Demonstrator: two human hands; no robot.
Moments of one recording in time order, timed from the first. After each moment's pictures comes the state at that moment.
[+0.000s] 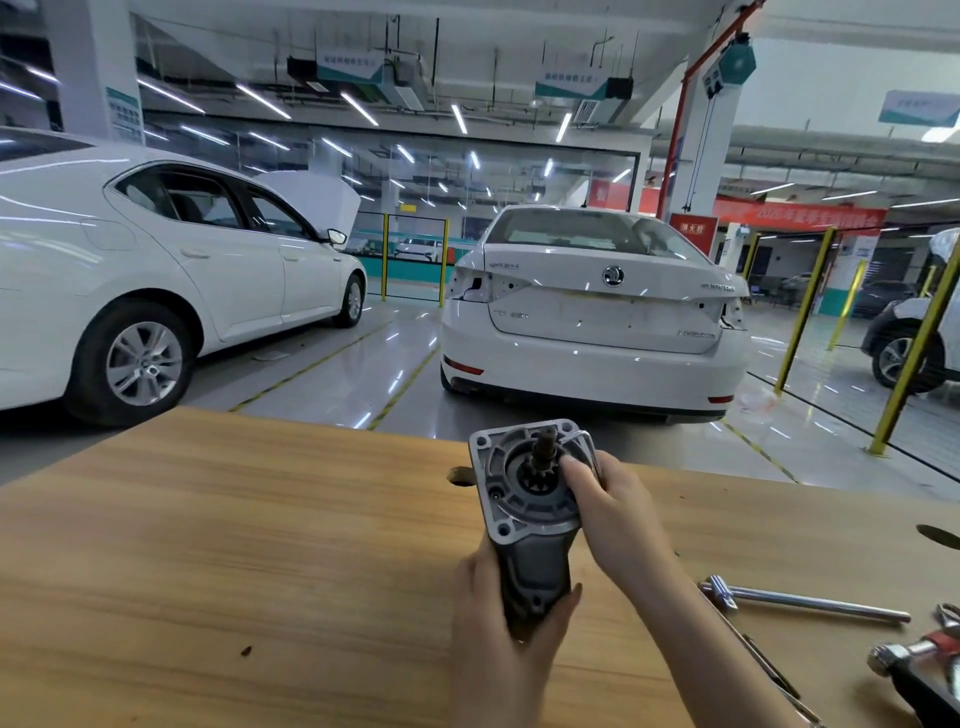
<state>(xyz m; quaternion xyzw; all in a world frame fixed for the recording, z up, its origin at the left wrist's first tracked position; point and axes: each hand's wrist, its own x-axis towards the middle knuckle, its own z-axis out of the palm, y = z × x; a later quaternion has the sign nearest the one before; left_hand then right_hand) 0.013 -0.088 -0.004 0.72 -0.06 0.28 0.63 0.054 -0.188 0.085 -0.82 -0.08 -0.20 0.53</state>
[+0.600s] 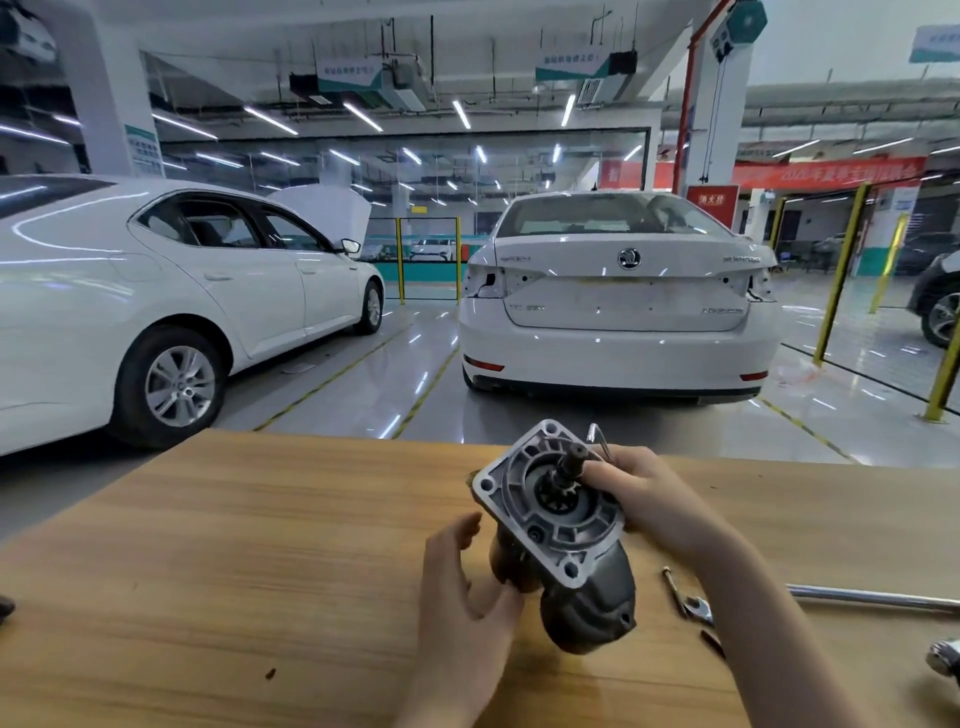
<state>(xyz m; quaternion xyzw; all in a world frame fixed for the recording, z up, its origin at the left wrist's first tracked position) 0.027 -0.048 0.014 0.75 -0.06 0.22 0.62 0.082 -0.220 0.097 -0.79 -0.20 0.00 0.58</state>
